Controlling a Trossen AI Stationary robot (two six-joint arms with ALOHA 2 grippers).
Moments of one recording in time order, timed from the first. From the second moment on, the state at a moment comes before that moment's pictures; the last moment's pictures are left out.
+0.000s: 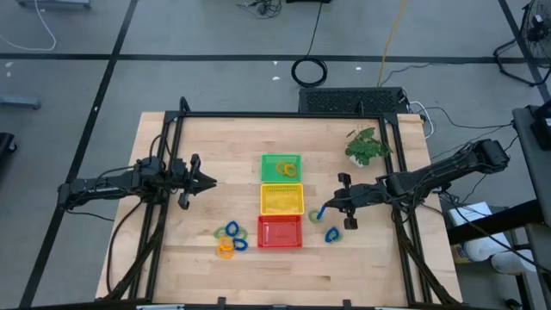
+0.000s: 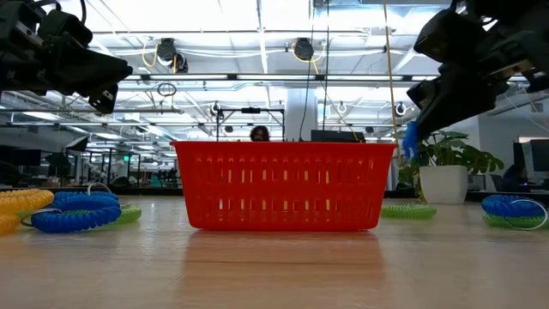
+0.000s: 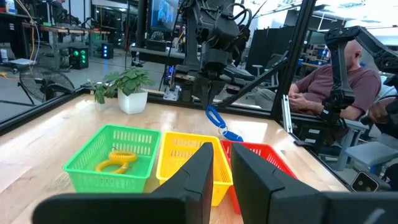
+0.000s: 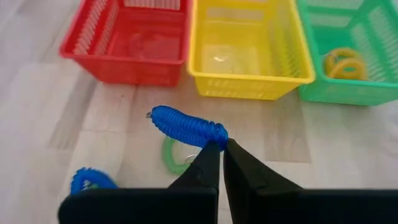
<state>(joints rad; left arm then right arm) 0.16 0.09 0.01 0.11 0.26 -0.16 0.26 1.04 0.47 -0.15 0.18 0.11</state>
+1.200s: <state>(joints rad) 0.16 0.09 0.01 0.11 0.26 -0.16 0.25 1.09 0.47 0.19 0.39 0.10</state>
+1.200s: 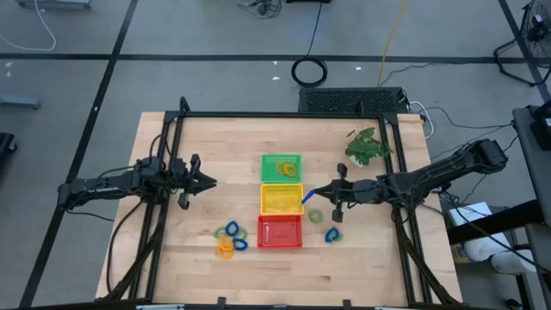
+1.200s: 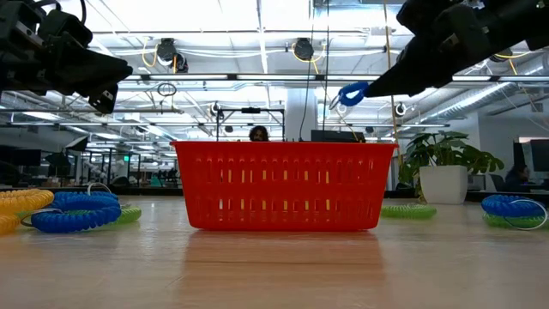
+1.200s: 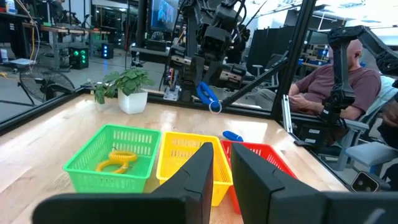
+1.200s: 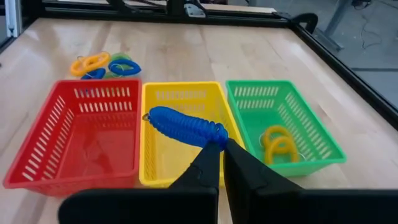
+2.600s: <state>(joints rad) 0.16 0.09 0.01 0.11 0.26 -0.16 0.08 1.53 0.47 0.66 0.10 0.01</state>
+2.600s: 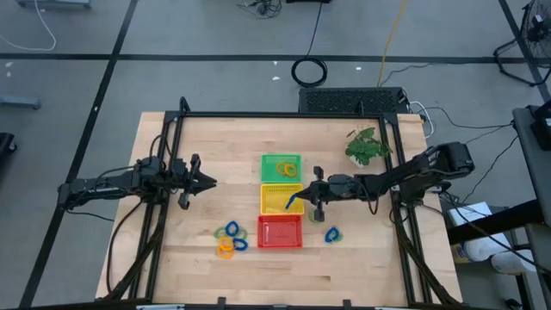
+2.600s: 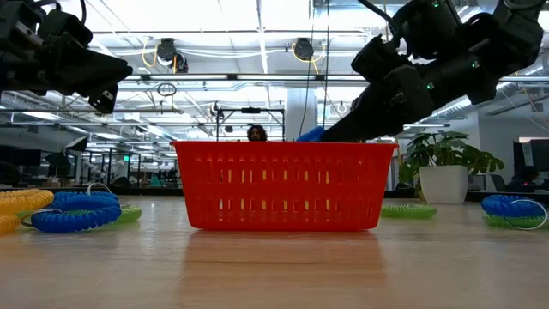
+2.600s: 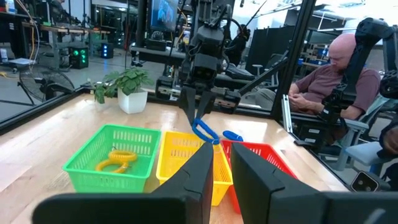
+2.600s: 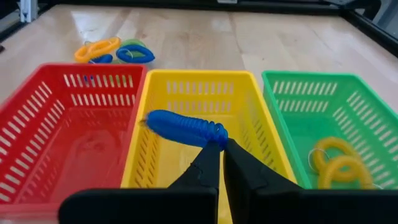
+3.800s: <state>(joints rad) 0.16 0.09 0.01 0.11 0.26 -0.16 0.08 1.53 0.47 0.66 0.10 0.01</state>
